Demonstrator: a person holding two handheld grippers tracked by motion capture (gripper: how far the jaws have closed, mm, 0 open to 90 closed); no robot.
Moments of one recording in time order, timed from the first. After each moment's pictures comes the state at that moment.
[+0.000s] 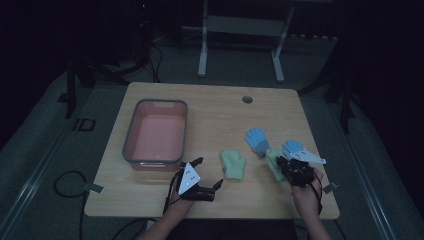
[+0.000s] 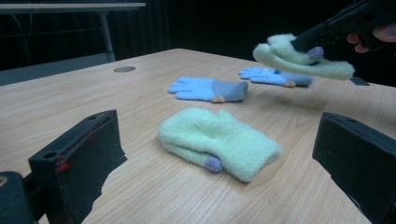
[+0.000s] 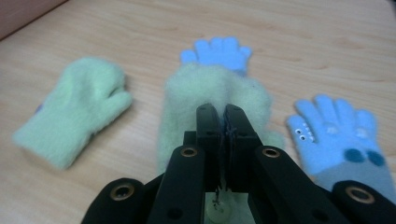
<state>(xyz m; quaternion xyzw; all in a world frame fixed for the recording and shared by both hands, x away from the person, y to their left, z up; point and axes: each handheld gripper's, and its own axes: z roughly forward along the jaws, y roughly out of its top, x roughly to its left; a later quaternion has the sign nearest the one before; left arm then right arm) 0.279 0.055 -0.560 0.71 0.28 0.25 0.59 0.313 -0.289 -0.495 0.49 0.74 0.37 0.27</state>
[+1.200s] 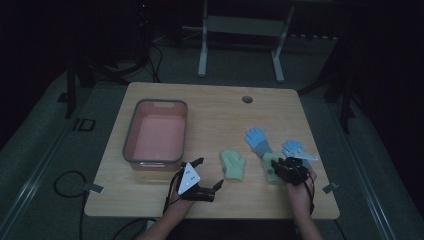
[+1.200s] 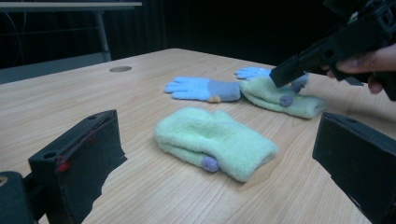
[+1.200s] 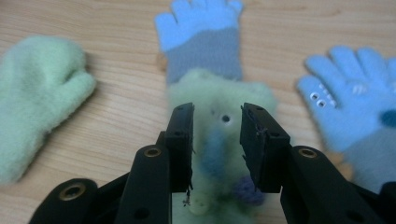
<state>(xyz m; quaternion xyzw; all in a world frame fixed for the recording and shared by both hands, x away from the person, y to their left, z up) 0.279 0.055 -0.560 0.71 0.28 0.24 0.59 0.337 -0.294 -0.527 0.54 0.73 0.35 0.22</state>
